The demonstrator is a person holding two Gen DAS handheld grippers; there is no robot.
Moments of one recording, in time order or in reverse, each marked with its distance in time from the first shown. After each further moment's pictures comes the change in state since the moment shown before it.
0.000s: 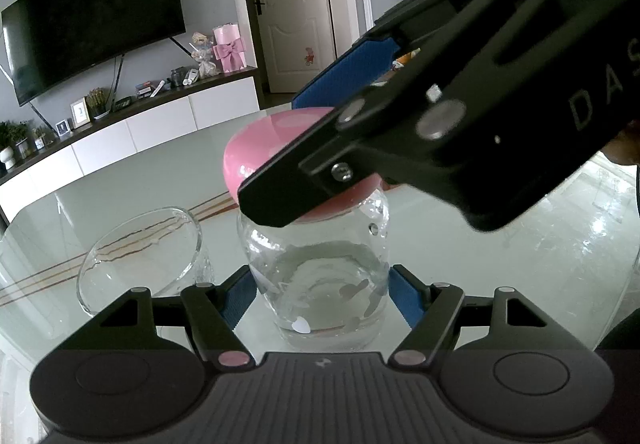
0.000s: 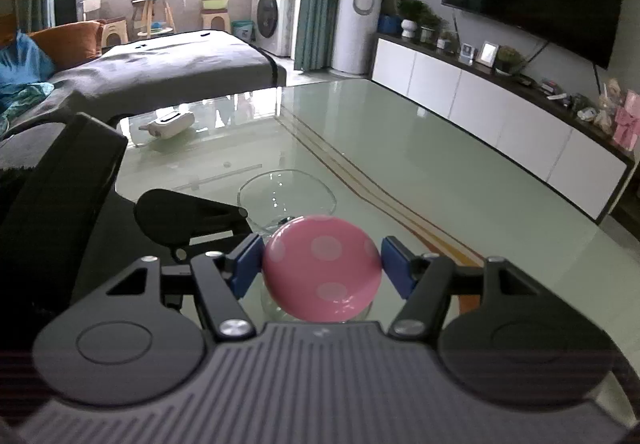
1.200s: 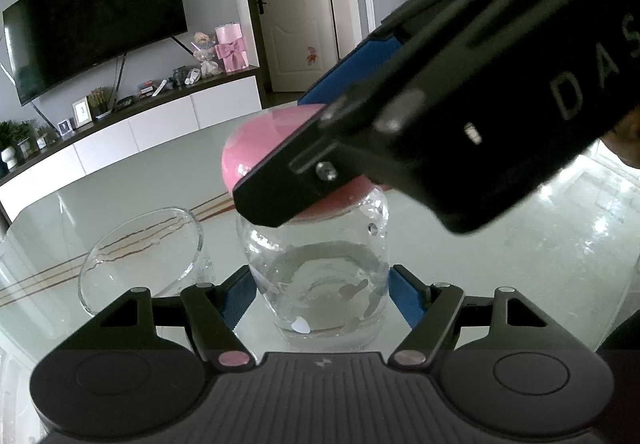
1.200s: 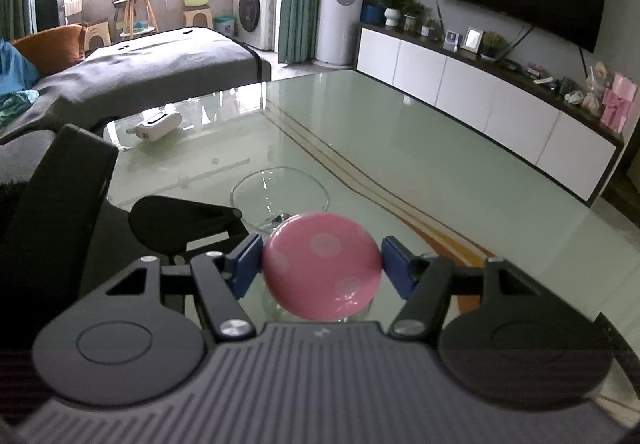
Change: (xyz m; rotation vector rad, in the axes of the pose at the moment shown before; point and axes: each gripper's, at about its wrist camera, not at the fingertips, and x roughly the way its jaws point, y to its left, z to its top) left arm -0.008 -0.015 0.008 -0.009 0.000 0.008; right arm 0.007 0.000 0.005 0.056 0.030 -0.050
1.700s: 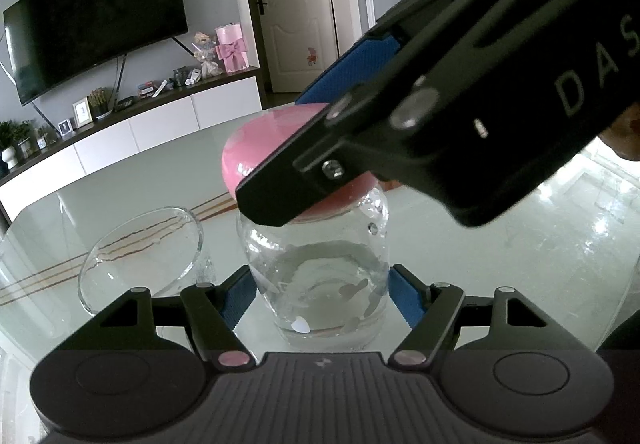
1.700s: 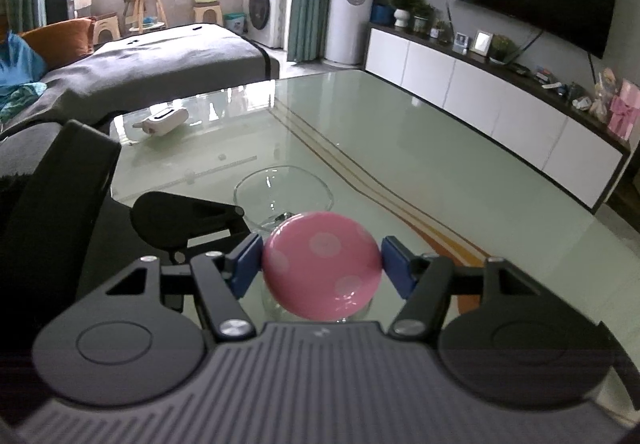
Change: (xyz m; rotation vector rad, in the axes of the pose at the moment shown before) left arm -0.002 -0.005 -0.005 0.001 -0.002 0.003; right arm -0.003 -0.003 -0.001 -0.035 0.006 0.035
